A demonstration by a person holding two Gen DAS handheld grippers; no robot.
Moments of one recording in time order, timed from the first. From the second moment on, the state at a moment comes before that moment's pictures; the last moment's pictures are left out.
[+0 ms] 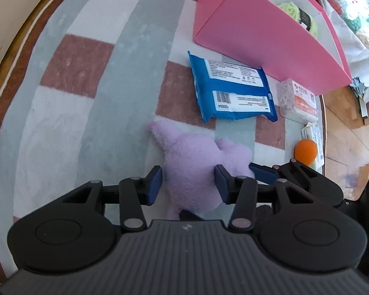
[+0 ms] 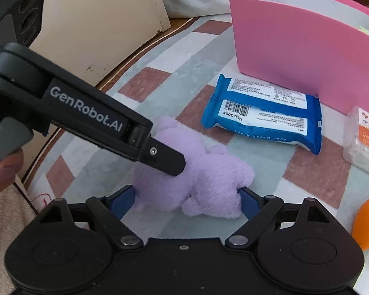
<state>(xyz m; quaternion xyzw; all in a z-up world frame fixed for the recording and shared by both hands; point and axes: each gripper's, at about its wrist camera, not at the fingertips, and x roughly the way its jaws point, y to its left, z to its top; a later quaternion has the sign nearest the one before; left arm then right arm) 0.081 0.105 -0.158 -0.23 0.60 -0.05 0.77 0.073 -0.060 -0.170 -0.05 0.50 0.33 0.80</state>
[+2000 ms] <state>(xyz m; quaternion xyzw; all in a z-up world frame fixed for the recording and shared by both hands) 0.062 0.046 -0.014 -0.18 0.44 -0.14 0.87 0.061 -0.120 -0.046 -0.10 0.37 0.33 0.86</state>
